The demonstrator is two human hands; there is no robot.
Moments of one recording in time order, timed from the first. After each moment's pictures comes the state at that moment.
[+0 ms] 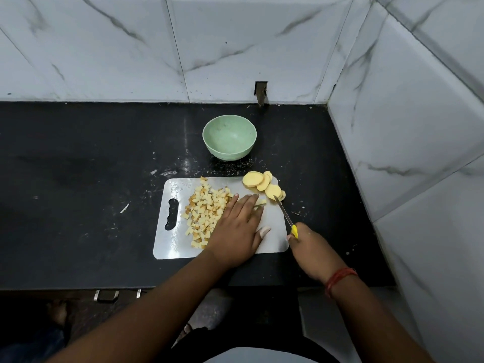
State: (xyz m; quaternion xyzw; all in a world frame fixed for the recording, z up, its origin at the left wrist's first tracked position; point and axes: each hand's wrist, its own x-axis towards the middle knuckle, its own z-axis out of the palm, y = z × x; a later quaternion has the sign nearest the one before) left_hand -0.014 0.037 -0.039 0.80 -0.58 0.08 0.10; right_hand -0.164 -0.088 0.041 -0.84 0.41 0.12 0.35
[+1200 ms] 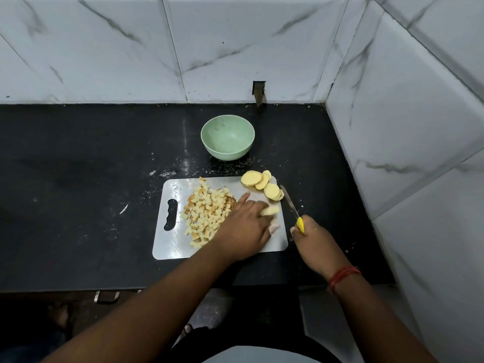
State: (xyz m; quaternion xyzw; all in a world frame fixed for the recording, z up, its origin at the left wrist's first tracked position) left_hand -0.014 0.016 -0.022 0.77 -0.63 0.02 0.10; right_hand -0.167 -0.095 0.039 -0.82 0.43 0.04 0.38
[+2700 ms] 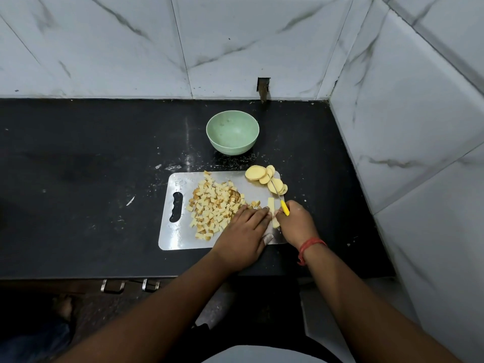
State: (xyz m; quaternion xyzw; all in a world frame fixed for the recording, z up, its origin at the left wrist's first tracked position) left_hand -0.030 0.047 -0.068 0.77 -0.61 0.06 0.15; right_hand -0.119 -0.094 -0.003 -0.79 0.46 -0.03 0.41
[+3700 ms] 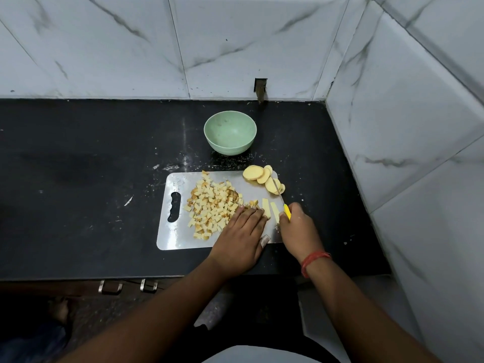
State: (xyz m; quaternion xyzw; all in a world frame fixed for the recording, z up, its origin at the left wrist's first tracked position) left_hand -0.040 0.057 -0.069 0.78 -0.61 0.09 0.13; right_hand -0.138 -0.076 0.014 -0.81 0.46 -0.04 0.35
